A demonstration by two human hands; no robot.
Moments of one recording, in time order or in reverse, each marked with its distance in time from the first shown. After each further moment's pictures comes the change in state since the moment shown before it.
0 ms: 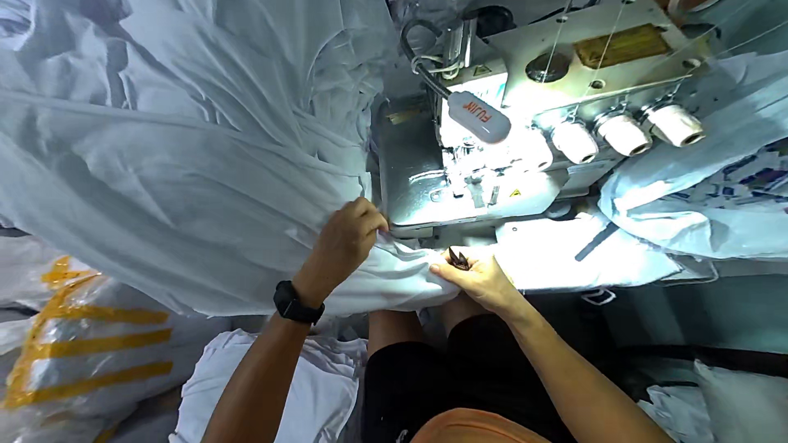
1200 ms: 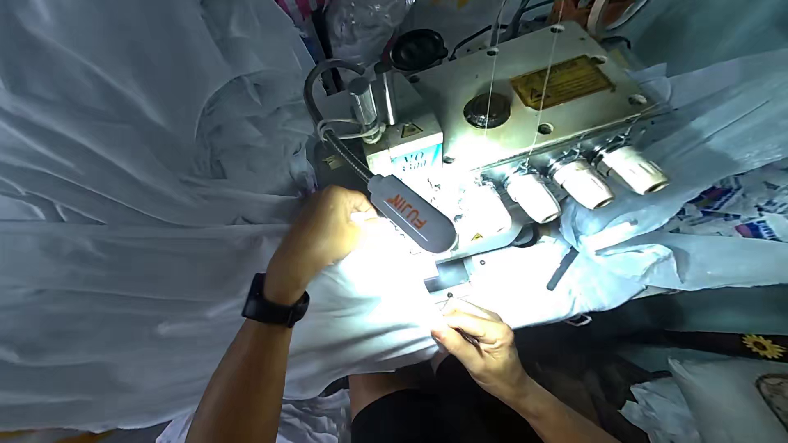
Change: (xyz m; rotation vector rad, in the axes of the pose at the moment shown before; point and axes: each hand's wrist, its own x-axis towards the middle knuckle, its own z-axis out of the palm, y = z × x) left_hand 0.108 0.027 -0.023 -0.248 -0.223 -0.285; right_hand -0.023 0.007 -0.006 -0.151 0.315 -0.382
